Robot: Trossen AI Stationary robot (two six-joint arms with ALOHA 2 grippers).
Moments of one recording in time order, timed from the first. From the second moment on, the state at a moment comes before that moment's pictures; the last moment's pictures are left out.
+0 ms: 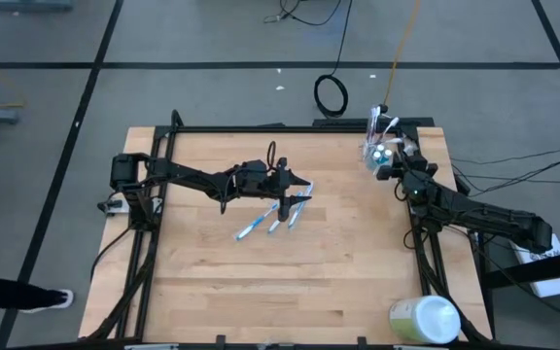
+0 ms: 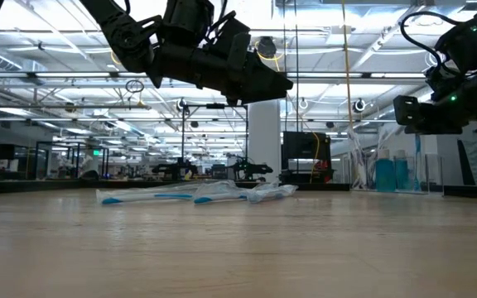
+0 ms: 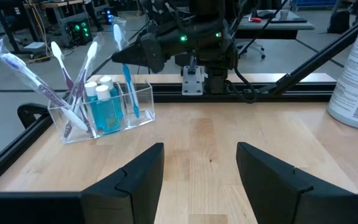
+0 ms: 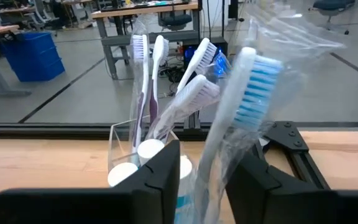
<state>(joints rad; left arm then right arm) 0.14 1.81 0.96 0.67 0.13 0.07 -0.39 0.29 0.07 -0.21 1.05 0.40</state>
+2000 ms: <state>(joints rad) 0.14 1.81 0.96 0.65 0.13 0.07 -0.38 0.28 0.15 0.16 0.74 0.06</state>
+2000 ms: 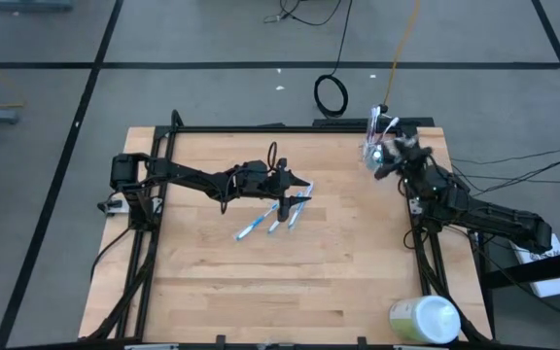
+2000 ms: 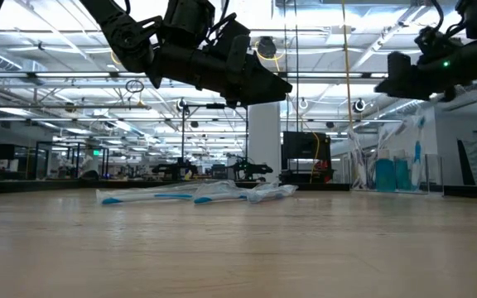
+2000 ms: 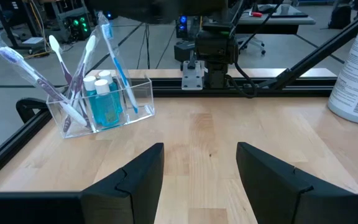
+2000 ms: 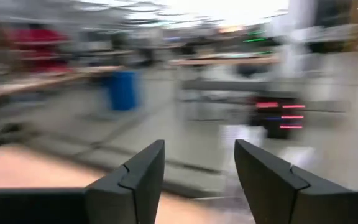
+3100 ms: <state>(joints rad) 0.14 1.81 0.96 0.65 0.13 0.07 -0.39 0.42 0.16 -0.43 0.43 0.53</state>
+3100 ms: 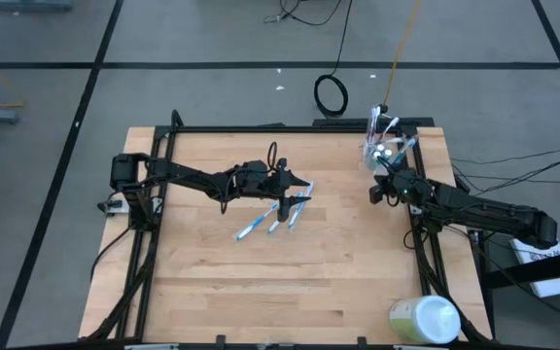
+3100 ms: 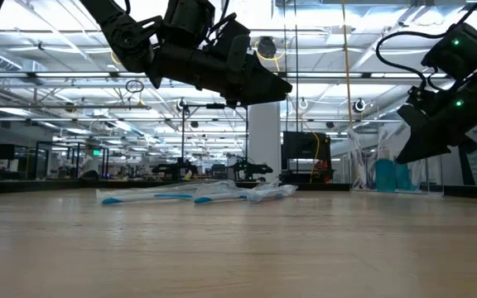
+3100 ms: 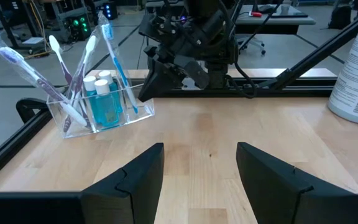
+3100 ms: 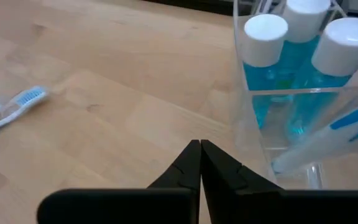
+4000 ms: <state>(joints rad) 0.14 1.81 0.96 0.65 0.13 0.07 -0.39 0.42 0.16 -0.48 0.57 0.57</state>
